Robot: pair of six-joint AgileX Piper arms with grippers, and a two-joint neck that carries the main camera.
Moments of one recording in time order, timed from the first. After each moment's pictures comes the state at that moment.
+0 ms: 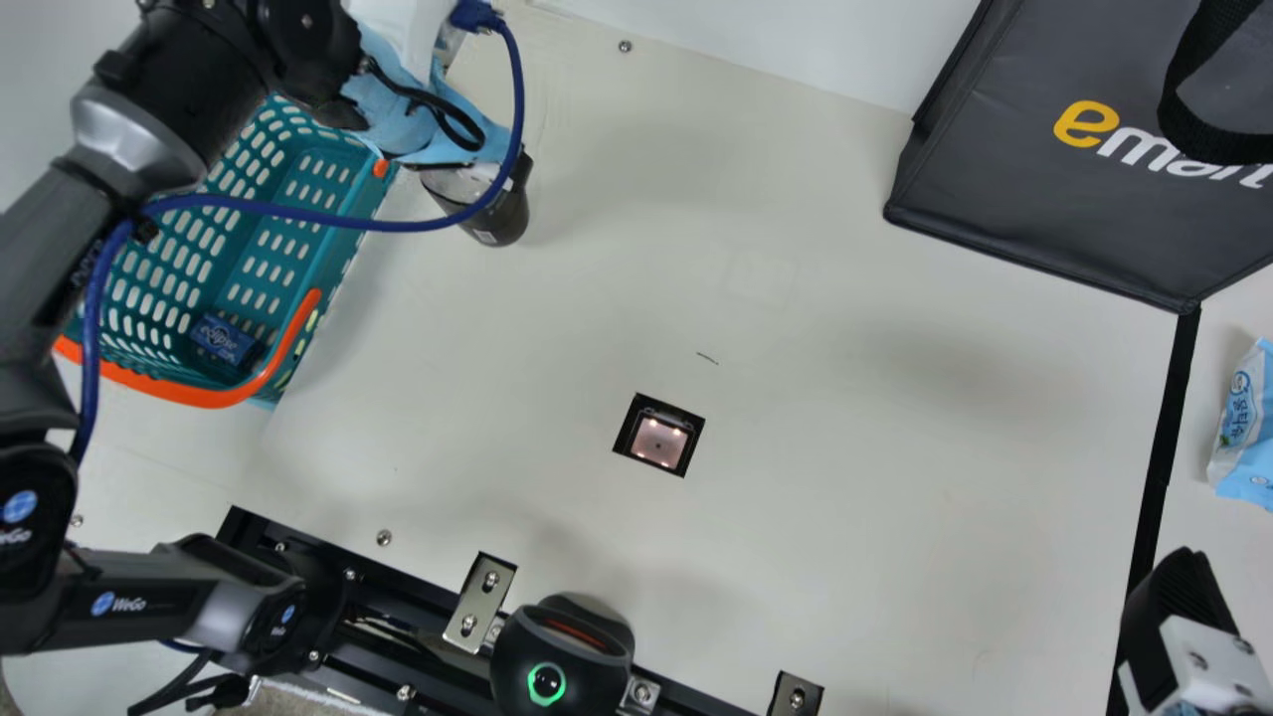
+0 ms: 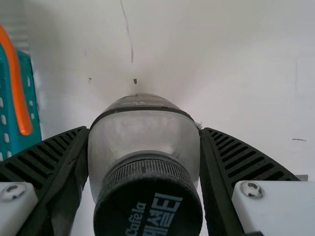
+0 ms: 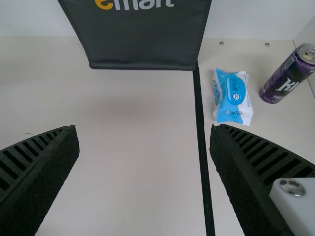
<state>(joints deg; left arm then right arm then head) -4.4 93.9 -81.1 -6.6 65.4 1.8 0.6 42.7 -69.8 -0.8 69.3 0.0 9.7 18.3</state>
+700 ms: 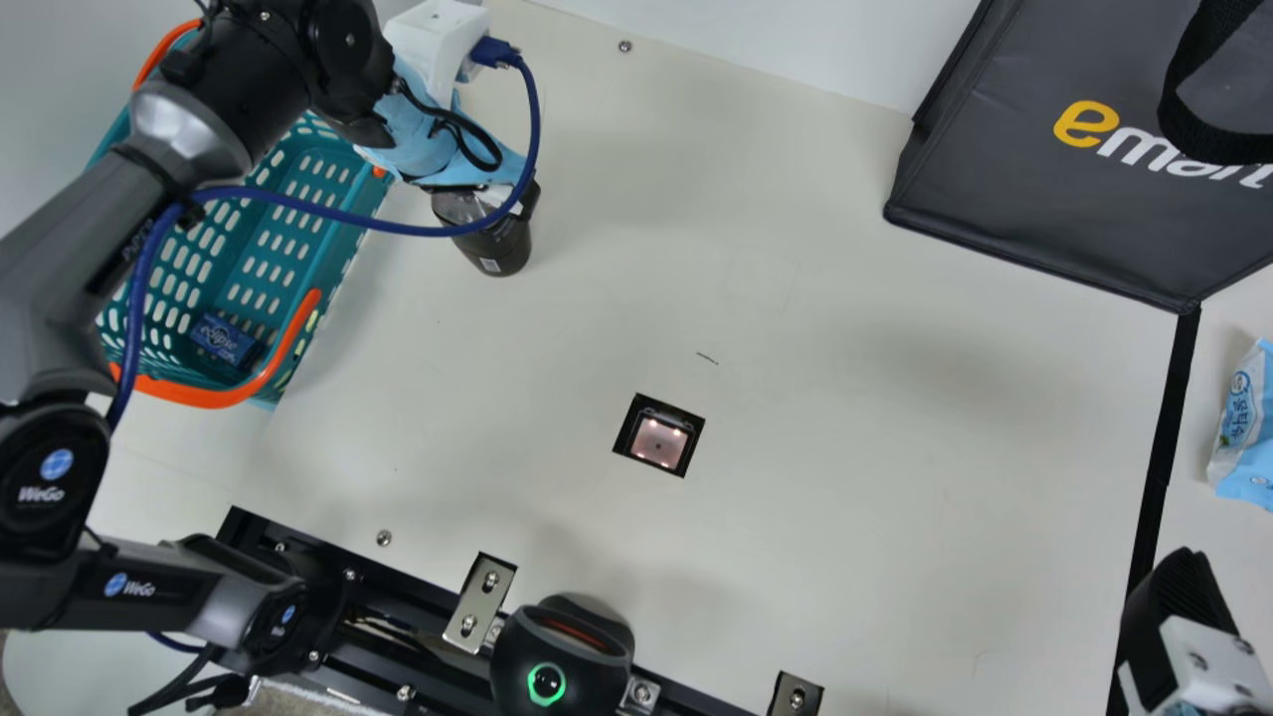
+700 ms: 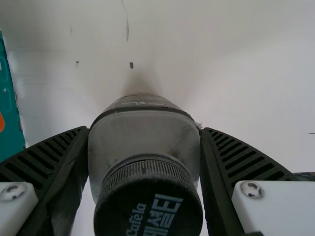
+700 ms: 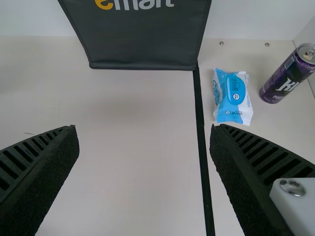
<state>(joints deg) -4.4 97.5 -79.4 -7.3 64.8 2.0 0.6 42.7 -69.8 -0.8 69.3 0.0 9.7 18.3</state>
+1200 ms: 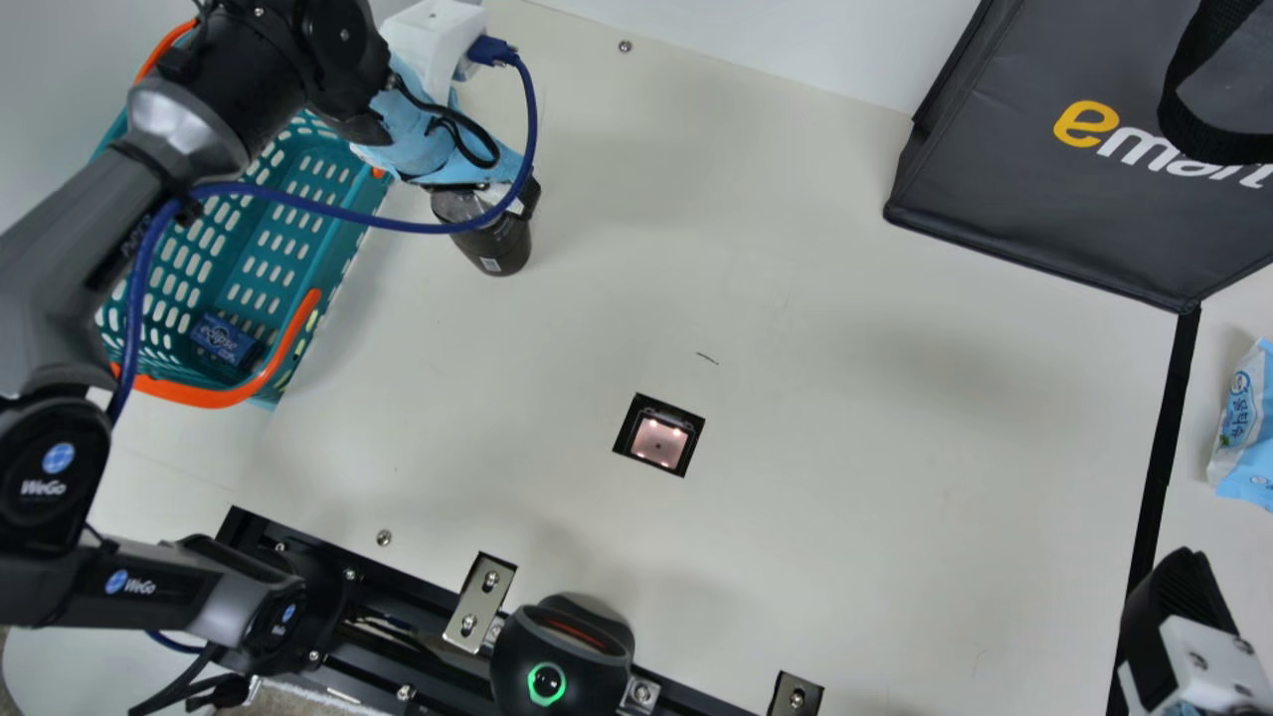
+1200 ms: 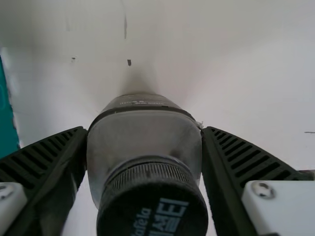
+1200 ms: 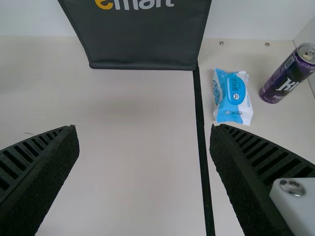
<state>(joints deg) -3.0 98.0 -79.5 -9.2 65.4 2.9 0.6 42.7 -69.8 -0.8 69.3 0.0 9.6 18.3</state>
